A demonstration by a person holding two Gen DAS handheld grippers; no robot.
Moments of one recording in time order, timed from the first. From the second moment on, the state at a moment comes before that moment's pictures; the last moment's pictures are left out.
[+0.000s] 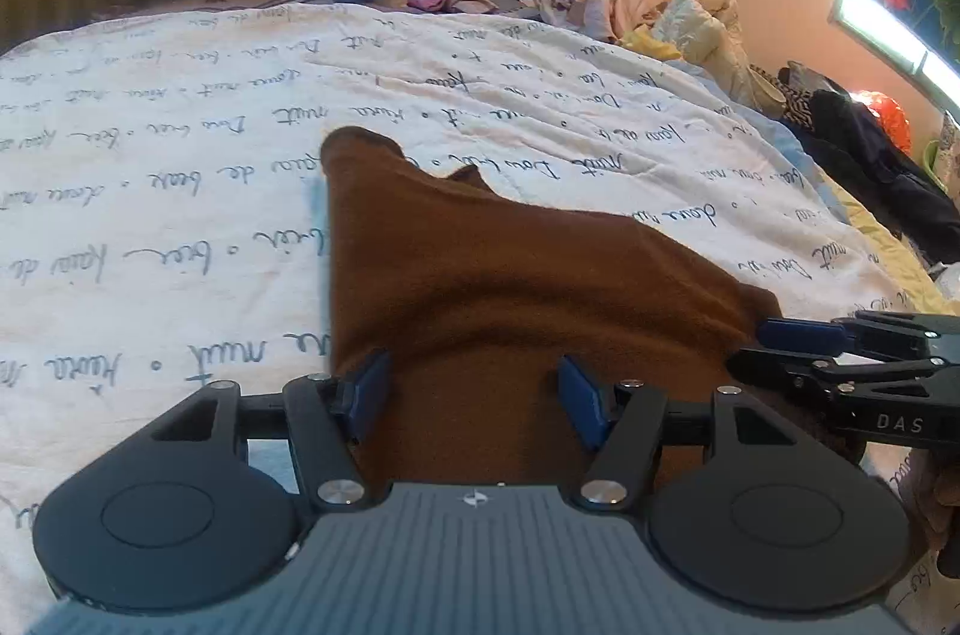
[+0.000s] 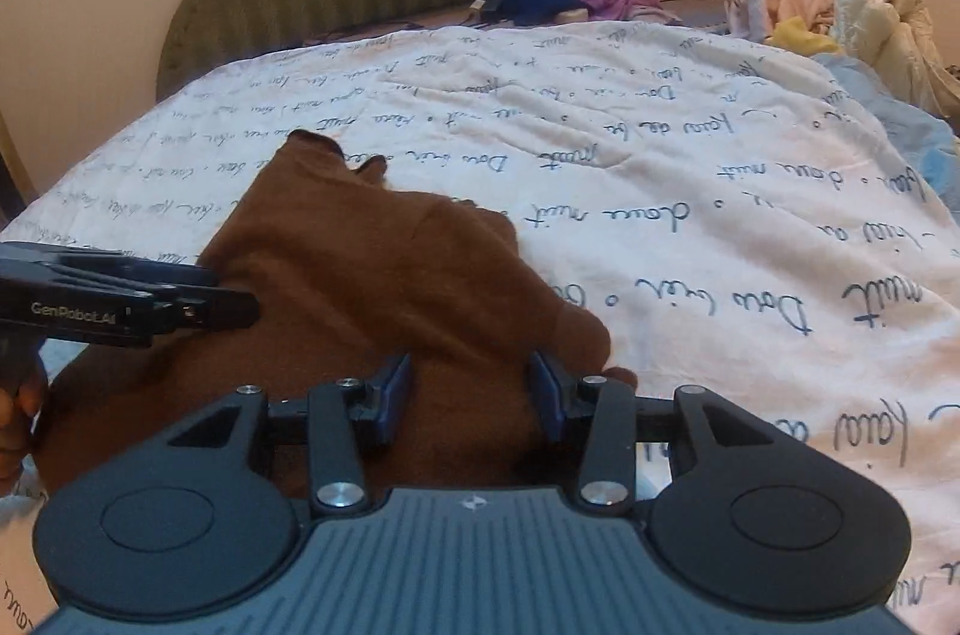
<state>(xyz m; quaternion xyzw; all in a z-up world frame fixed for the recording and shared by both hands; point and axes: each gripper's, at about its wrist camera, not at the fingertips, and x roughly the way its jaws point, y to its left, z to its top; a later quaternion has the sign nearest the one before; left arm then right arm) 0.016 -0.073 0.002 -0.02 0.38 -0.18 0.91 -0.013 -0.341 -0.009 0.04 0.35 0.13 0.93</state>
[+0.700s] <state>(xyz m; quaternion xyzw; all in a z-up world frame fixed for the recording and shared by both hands) -0.099 -0.058 0.005 -0.04 0.36 -0.22 0.91 -0.132 -0.310 0.011 0.02 0.29 0.18 0.94</state>
